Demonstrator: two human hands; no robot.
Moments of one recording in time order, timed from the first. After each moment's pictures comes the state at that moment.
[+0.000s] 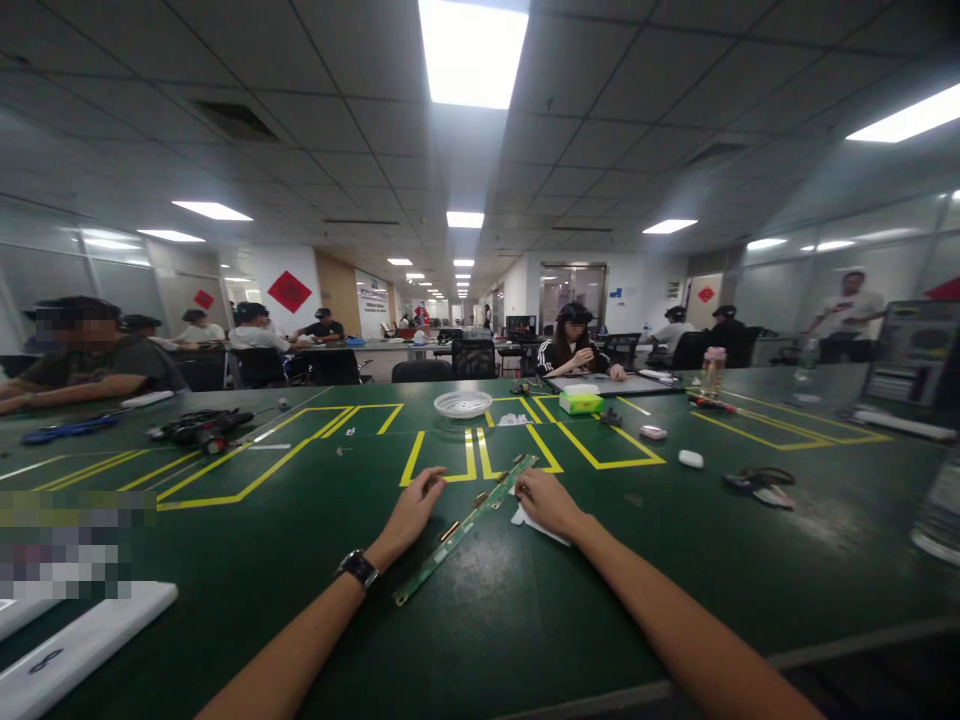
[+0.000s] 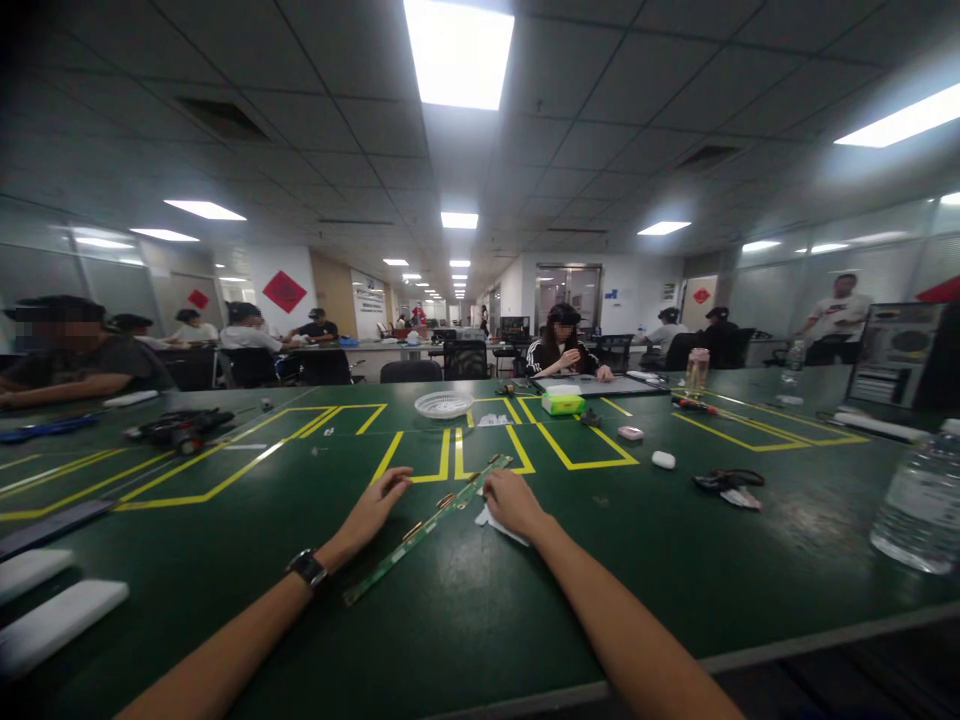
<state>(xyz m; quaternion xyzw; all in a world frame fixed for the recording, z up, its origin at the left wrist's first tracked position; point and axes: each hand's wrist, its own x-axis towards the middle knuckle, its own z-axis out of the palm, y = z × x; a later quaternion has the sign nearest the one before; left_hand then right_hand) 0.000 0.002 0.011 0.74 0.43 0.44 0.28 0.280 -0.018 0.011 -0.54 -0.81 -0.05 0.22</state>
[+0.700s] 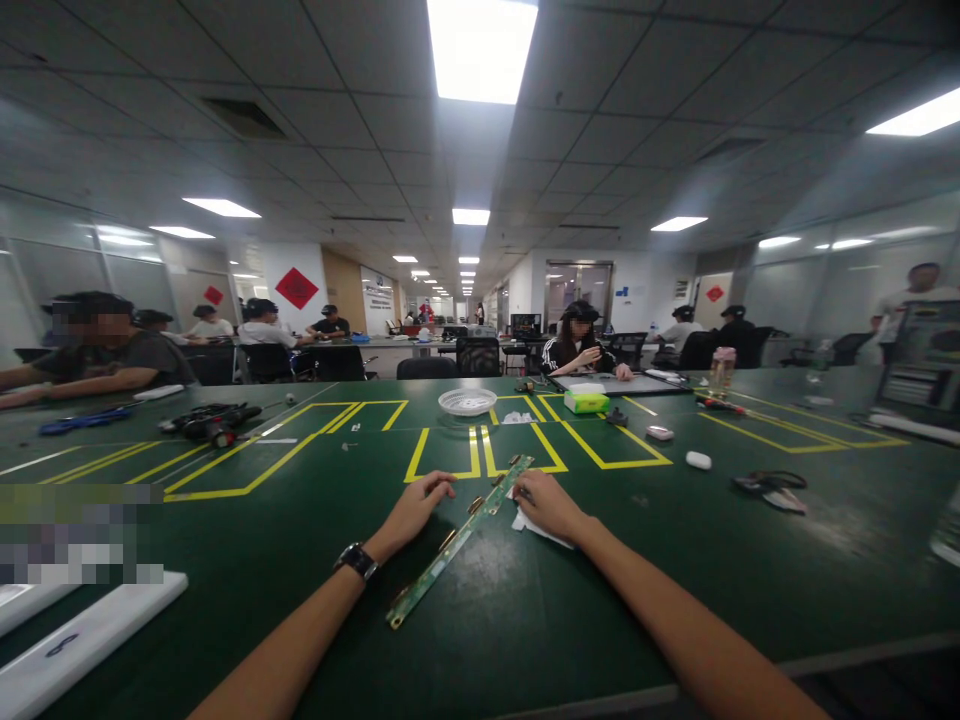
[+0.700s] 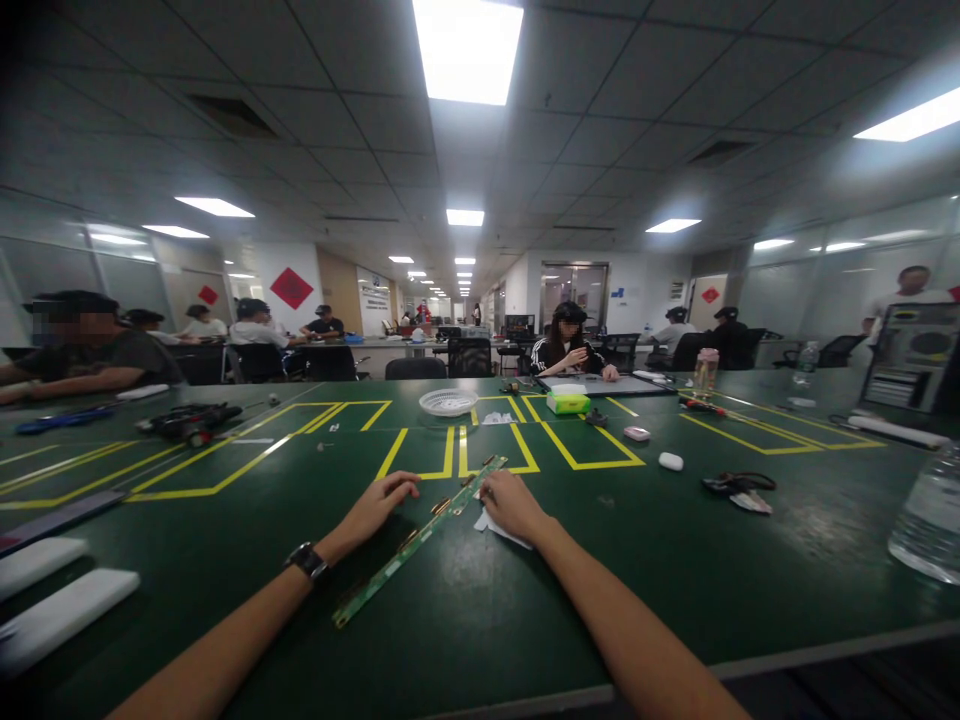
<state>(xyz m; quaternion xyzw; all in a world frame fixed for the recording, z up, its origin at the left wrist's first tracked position) -0.007 -0.002 0.021 0.78 0.40 0.38 0.29 0.277 -0.016 0.004 -0.48 -0.84 -0.03 0.25</state>
